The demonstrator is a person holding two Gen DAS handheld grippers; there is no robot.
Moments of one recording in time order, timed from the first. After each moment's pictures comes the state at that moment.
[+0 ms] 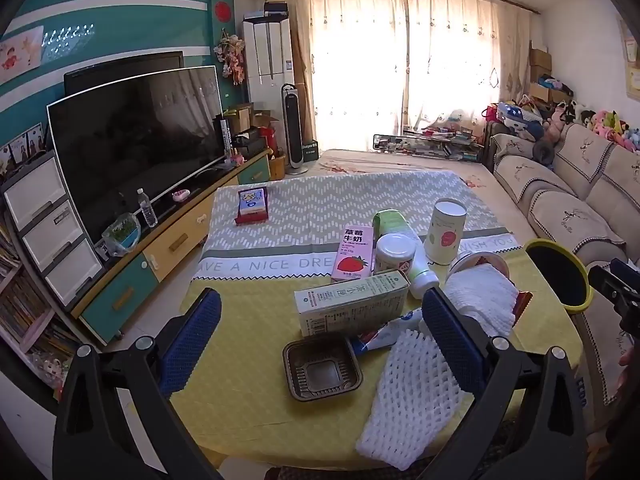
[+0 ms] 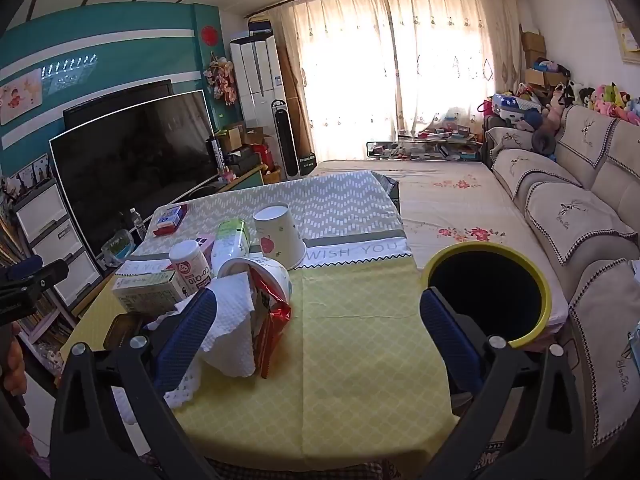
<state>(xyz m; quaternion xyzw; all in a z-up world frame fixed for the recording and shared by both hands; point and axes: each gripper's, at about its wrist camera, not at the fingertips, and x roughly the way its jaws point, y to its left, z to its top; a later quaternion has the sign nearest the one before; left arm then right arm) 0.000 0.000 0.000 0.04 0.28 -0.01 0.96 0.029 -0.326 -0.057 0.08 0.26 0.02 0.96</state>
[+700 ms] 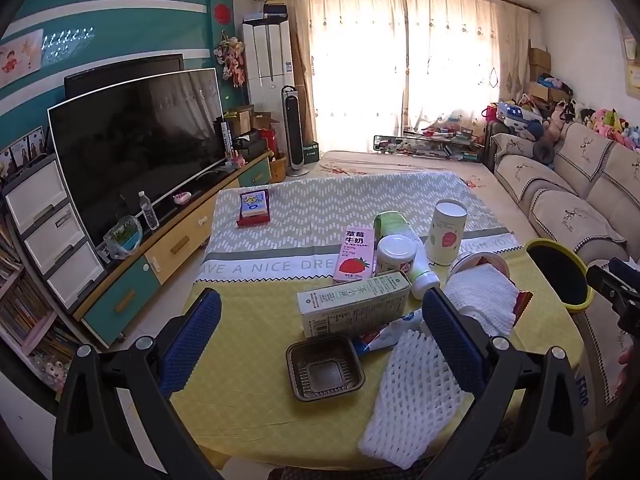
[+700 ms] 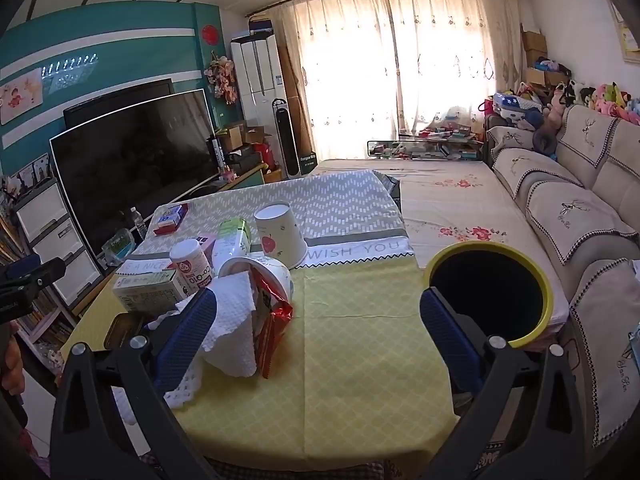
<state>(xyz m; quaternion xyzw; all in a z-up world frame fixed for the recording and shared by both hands) -0.002 0.002 0.005 0.04 0.28 -0.01 0.96 0.030 -0.325 -0.057 0.08 0.26 0.02 0.96</state>
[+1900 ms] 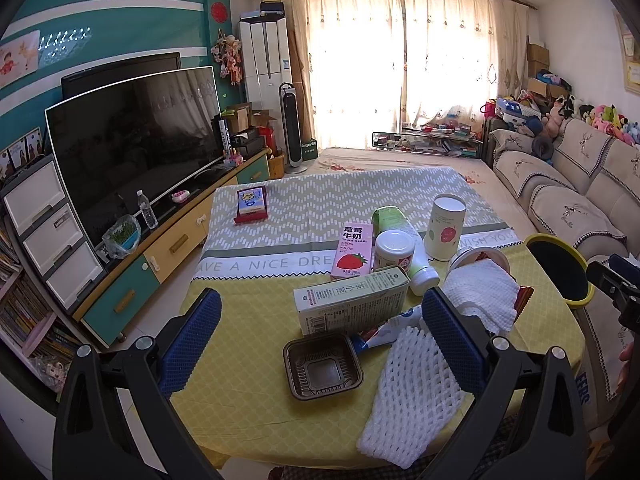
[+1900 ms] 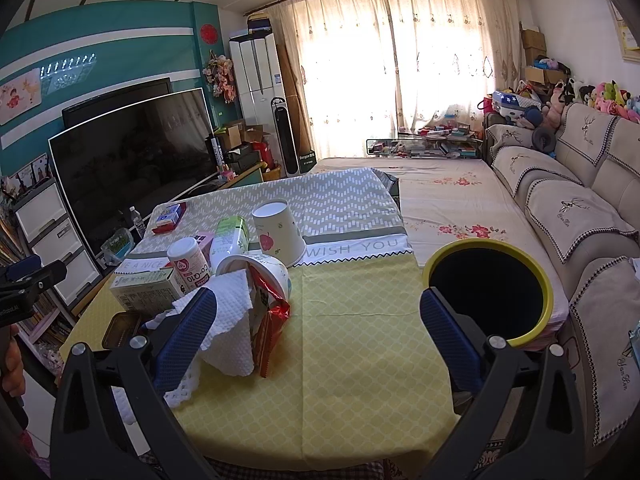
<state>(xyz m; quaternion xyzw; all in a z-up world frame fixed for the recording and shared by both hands) -0.001 -0.002 0.000 0.05 0.28 -0.02 0.96 0.030 -0.326 -0.060 0.08 0.26 0.02 0.96</state>
